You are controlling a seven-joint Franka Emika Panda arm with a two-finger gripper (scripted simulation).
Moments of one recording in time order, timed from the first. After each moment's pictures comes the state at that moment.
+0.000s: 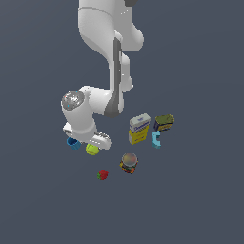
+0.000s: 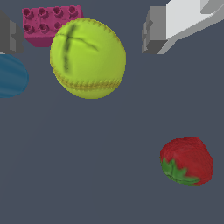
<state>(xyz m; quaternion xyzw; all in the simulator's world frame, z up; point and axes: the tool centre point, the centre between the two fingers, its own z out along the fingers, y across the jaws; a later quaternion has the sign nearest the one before) 0.018 -0.147 0.073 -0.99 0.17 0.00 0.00</state>
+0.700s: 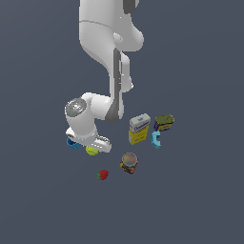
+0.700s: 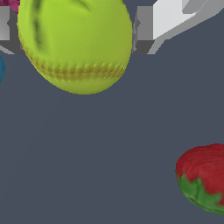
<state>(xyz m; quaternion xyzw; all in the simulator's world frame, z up) 0.018 -0.147 0.042 -0.99 0.17 0.00 0.00</state>
